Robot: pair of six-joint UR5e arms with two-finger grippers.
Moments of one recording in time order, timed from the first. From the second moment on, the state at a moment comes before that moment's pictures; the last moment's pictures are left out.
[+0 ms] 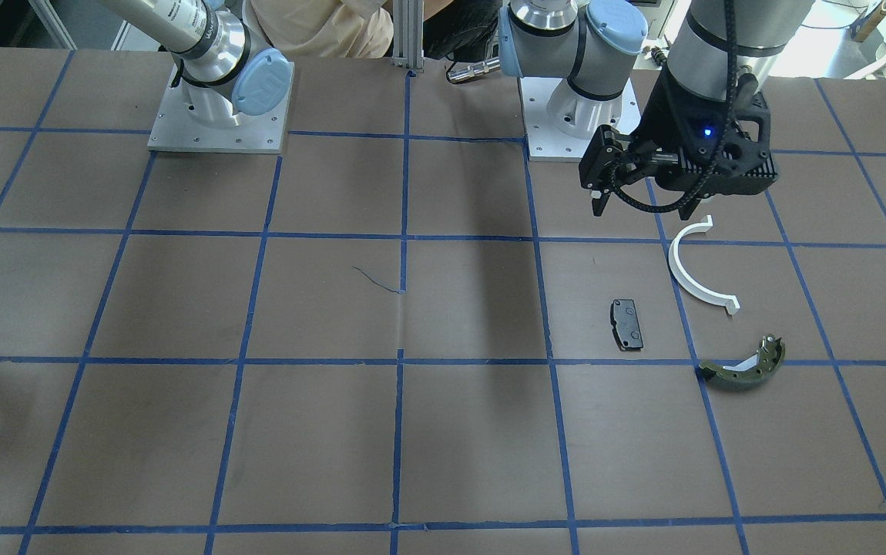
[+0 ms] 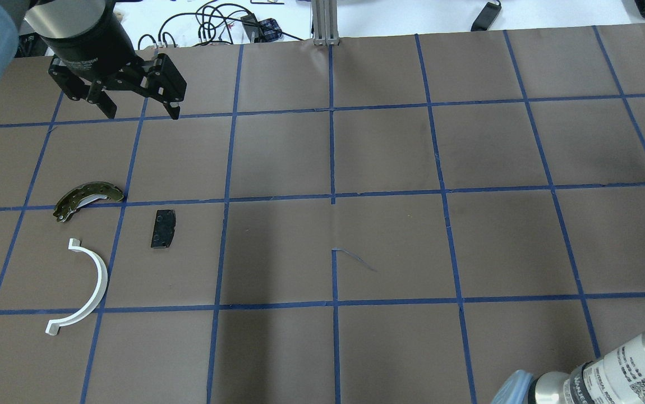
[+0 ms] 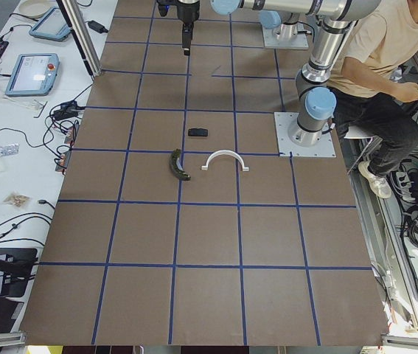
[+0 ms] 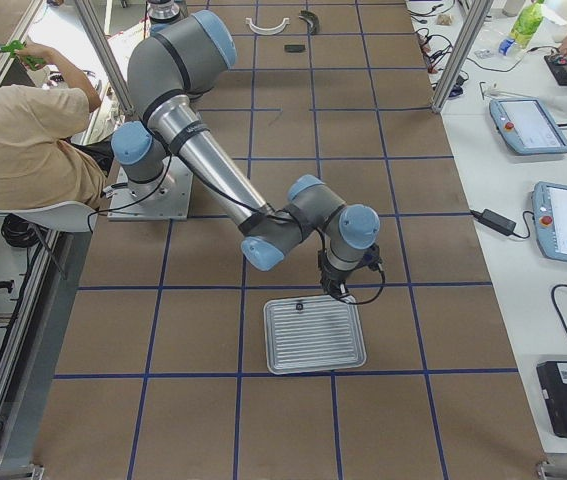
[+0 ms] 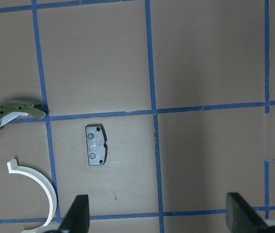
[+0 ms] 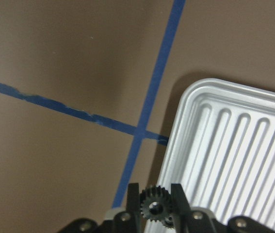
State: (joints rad) left arm -1.56 -1.62 -1.46 -1.59 1.60 0.06; right arm 0.82 -1.07 1.47 -1.89 -1.63 -1.06
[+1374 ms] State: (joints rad) left arm -1.56 -1.62 -1.46 -1.59 1.60 0.07; right arm 1.59 -1.23 1.64 -1.92 -1.50 0.13
